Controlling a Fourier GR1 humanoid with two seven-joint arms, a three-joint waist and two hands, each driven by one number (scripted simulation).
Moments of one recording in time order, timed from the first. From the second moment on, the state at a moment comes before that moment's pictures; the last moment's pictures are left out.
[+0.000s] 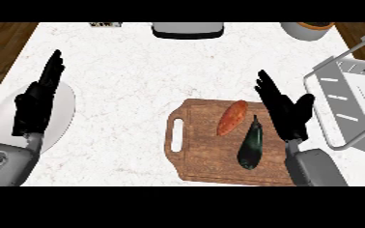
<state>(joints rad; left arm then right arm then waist) -0.24 0.60 -0.26 -1.42 0.21 0.38 0.01 -0.21 -0.22 0.17 -1.34 -0.23 -0.08 0.08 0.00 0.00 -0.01</state>
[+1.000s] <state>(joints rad) -0.20 0.34 -0.36 -1.51 0.18 0.49 -0.01 0.17 -0.14 -0.20 -1.67 -0.63 0.23 -0.28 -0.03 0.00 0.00</state>
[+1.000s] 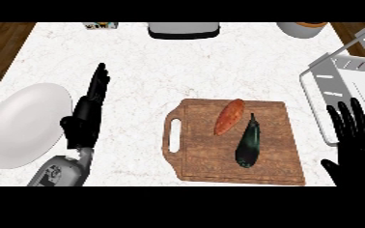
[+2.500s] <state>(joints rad) -0.22 0.30 -0.35 -1.52 0.13 0.44 0.03 -0.29 -0.64 0.29 -2.25 0.11 0.18 1.03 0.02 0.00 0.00</state>
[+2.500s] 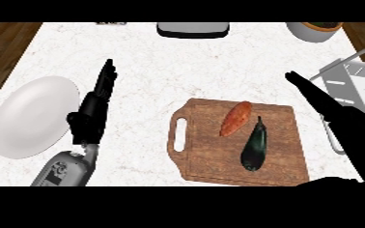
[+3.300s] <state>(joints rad) -0.19 0.27 -0.31 -1.52 0.09 0.41 0.02 -0.38 -0.58 0.46 -2.12 0.18 0.19 1.11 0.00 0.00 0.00</state>
